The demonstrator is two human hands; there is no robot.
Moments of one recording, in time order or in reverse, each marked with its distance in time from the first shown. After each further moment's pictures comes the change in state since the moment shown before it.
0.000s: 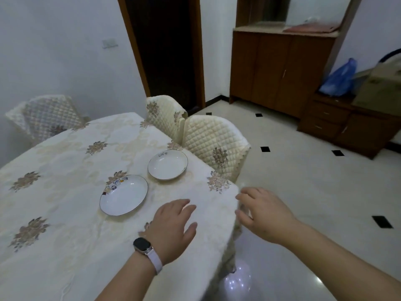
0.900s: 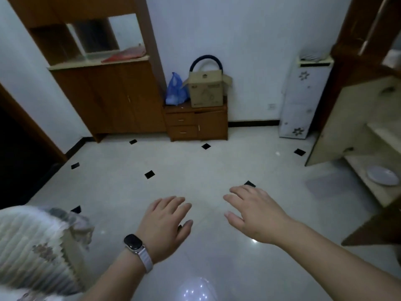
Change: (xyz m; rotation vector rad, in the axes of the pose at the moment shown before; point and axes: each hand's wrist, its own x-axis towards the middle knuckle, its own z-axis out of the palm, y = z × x) left_hand 0.300 0.451 0.132 0.010 -0.072 0.759; right_hand -0.248 0.415 -0.092 -0.050 0.174 0.628
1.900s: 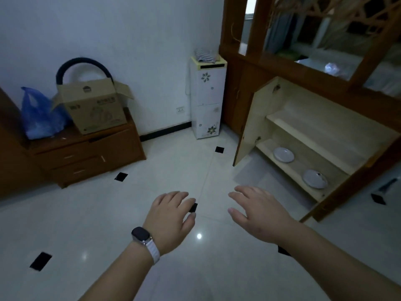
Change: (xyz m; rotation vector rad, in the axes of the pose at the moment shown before) left_hand 0.431 -0.080 0.149 -0.283 -0.032 0.540; right_hand 0.223 0.193 0.000 -0.025 -0.091 0.694
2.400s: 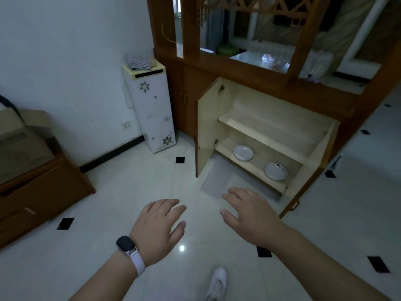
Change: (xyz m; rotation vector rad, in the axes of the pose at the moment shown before) left_hand 0.204 0.024 0.071 -0.107 -0.018 0.294; right_hand 0.071 0.153 -0.007 0.104 0.074 0.279
